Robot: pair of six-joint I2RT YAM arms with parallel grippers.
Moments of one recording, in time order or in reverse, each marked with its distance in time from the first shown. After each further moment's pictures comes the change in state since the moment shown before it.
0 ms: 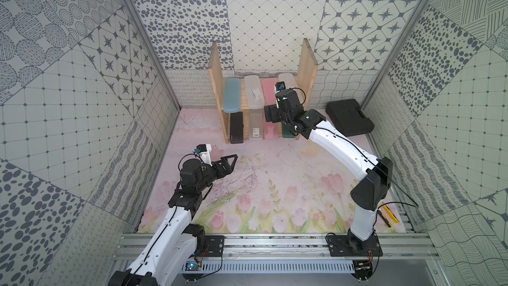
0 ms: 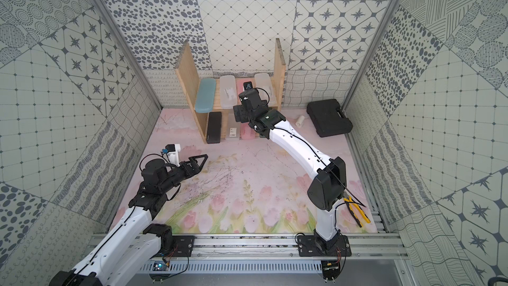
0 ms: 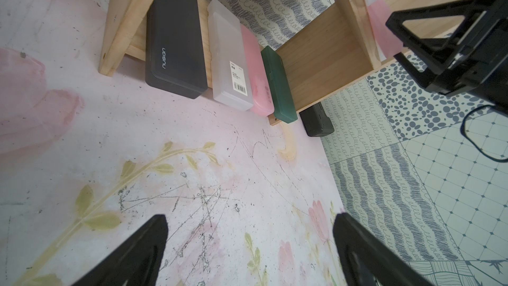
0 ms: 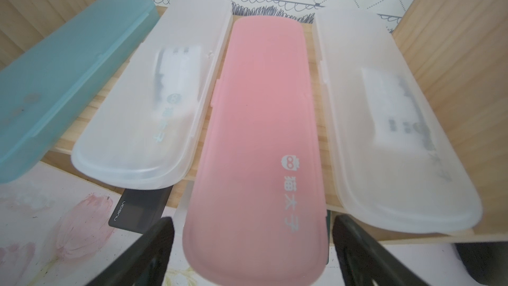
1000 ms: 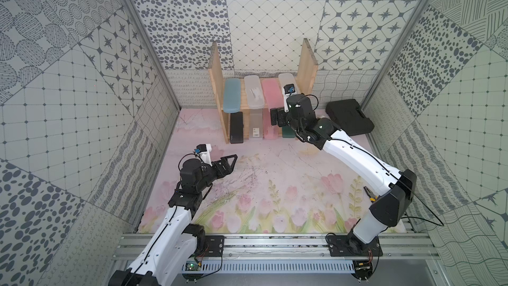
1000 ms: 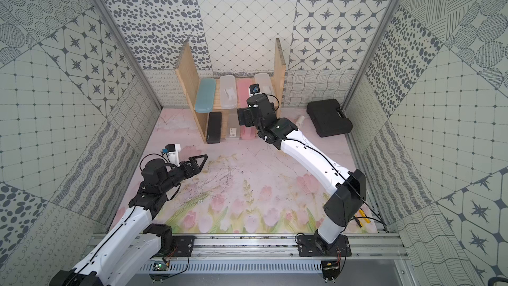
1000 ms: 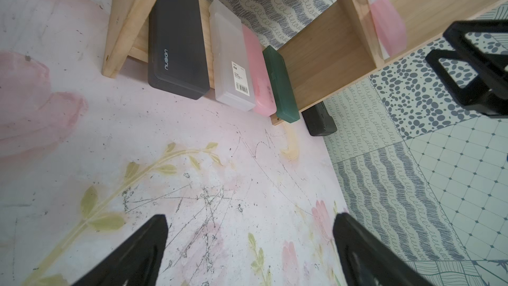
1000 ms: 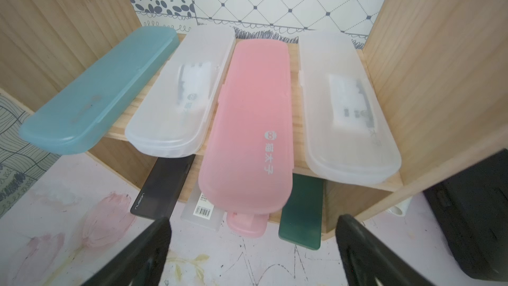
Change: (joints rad) left arm 0.005 0.005 0.000 0.001 0.001 0.014; right arm 0.020 -0.180 -0.187 0.099 0.007 -0.008
